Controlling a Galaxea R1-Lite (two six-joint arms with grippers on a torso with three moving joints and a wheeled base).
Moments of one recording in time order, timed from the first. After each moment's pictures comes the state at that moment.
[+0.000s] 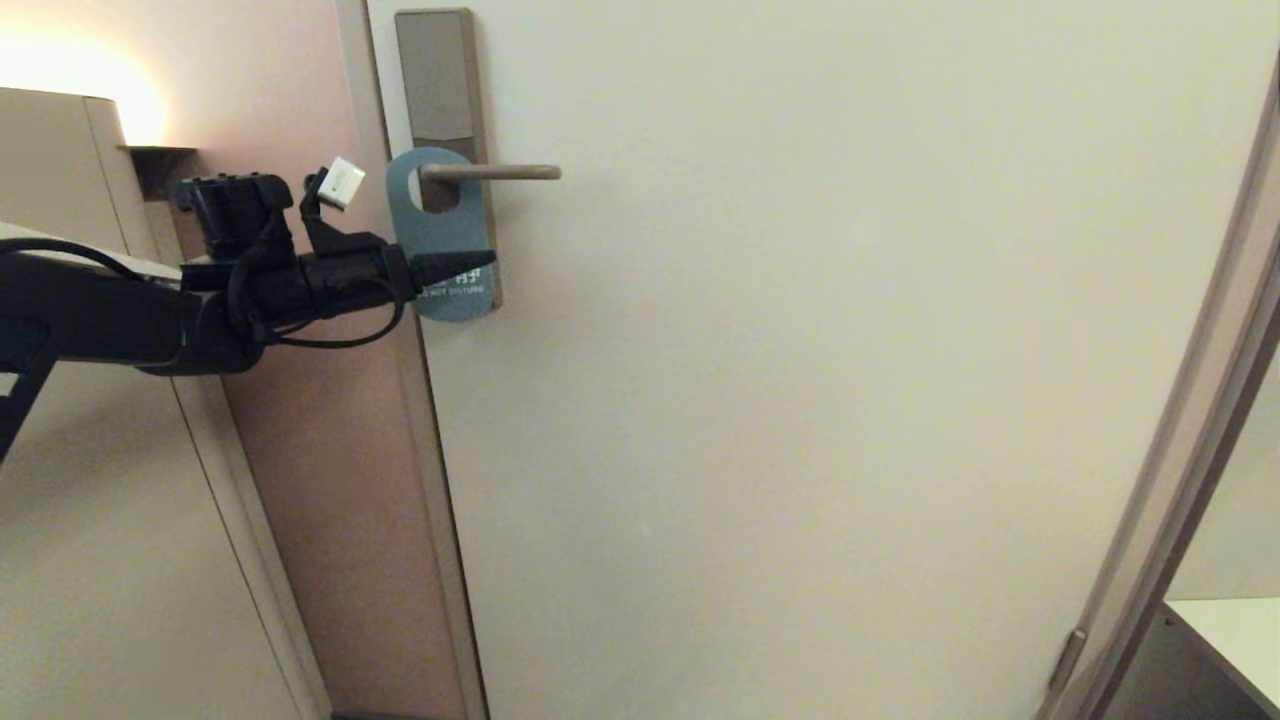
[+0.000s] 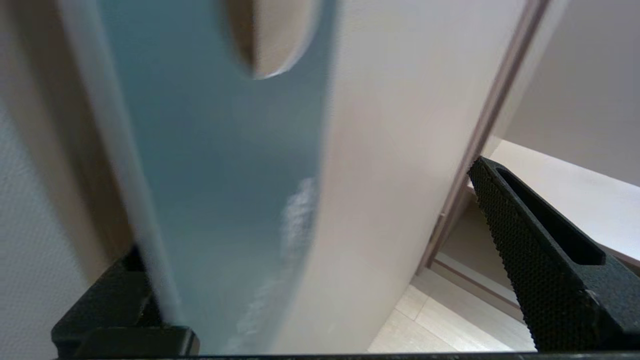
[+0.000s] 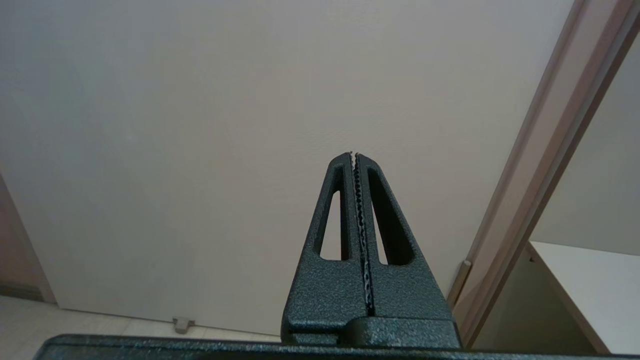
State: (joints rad) left arm 0.01 2.17 -1.58 -0.53 -0.99 -0.23; right arm -0.01 0.00 0.00 0.00 0.02 -0.06
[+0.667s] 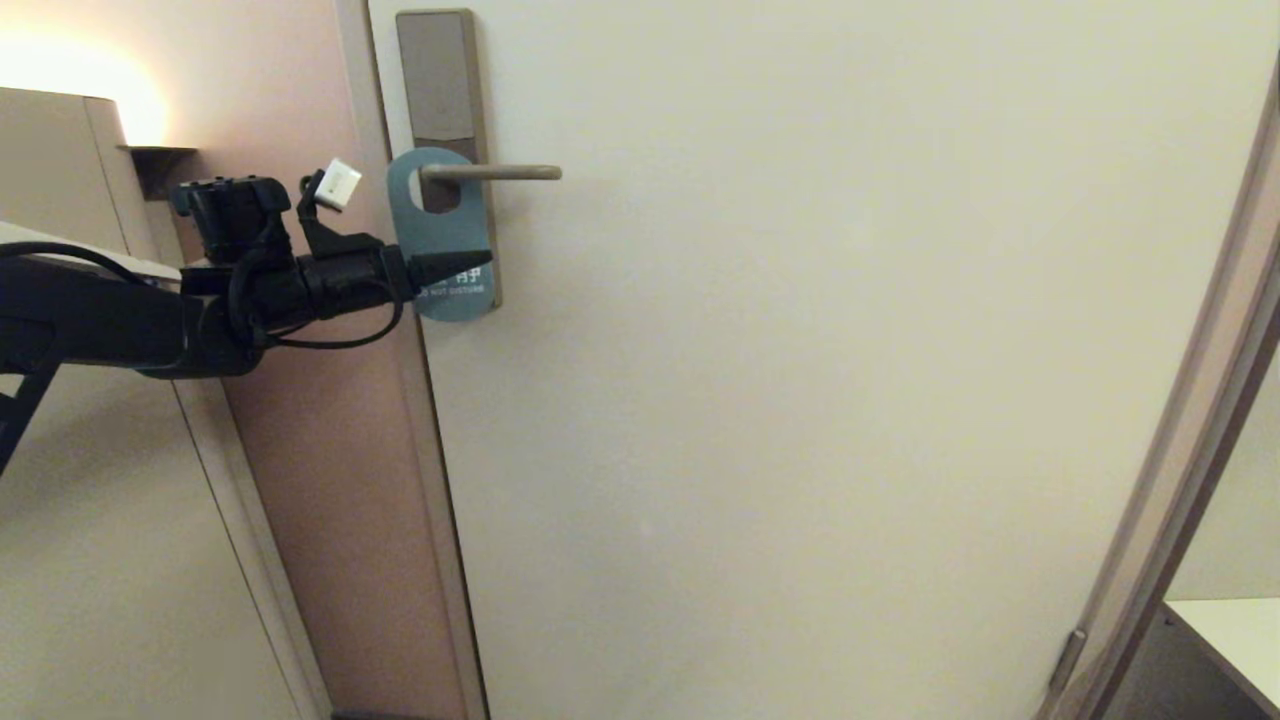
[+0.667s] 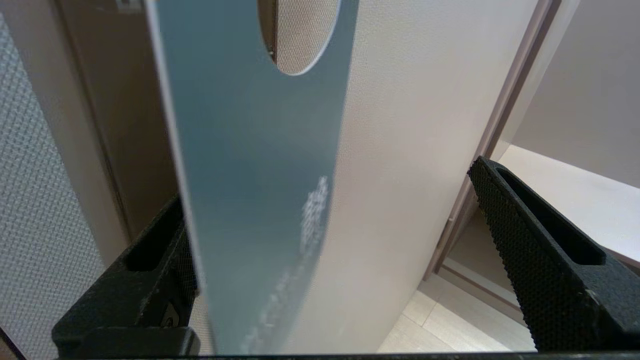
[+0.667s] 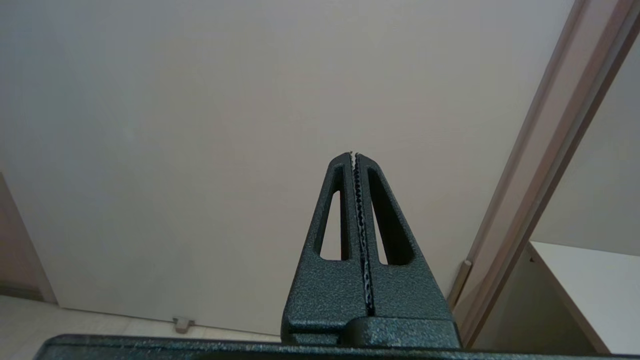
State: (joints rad) left arm 0.02 2.18 -1.58 -0.56 -0.97 -0.23; right arm -0.01 0.00 0.00 0.00 0.02 -0.06
